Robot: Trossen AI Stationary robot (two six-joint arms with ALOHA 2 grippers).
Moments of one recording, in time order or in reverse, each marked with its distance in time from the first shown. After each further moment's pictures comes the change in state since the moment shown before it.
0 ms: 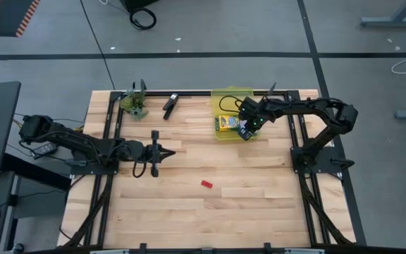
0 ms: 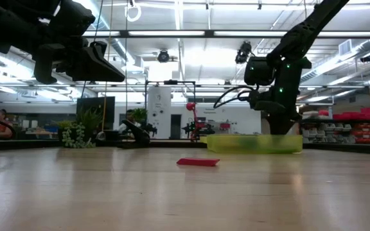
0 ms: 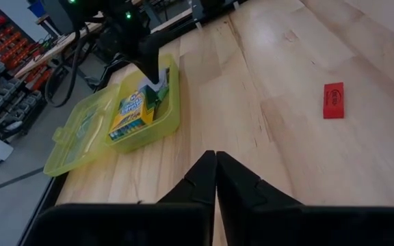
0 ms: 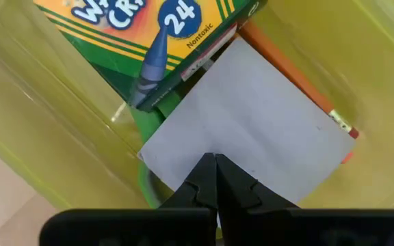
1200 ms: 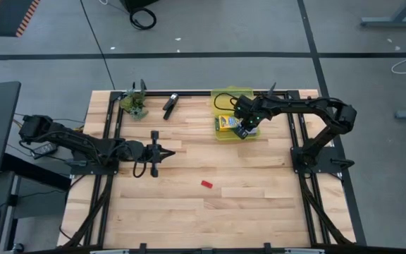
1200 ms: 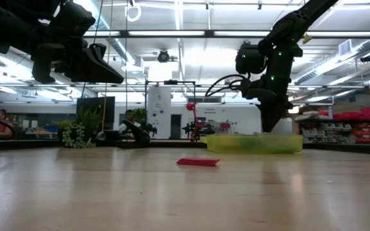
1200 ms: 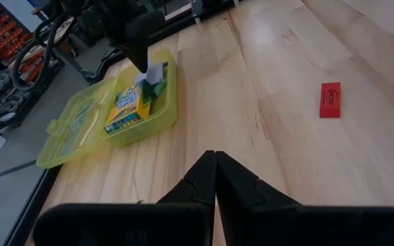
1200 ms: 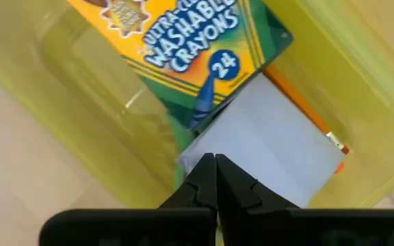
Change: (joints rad) left arm -0.002 -0.003 0.000 -0.018 0.000 -0.040; right arm 0.062 0.003 0.133 -0.120 0.028 0.025
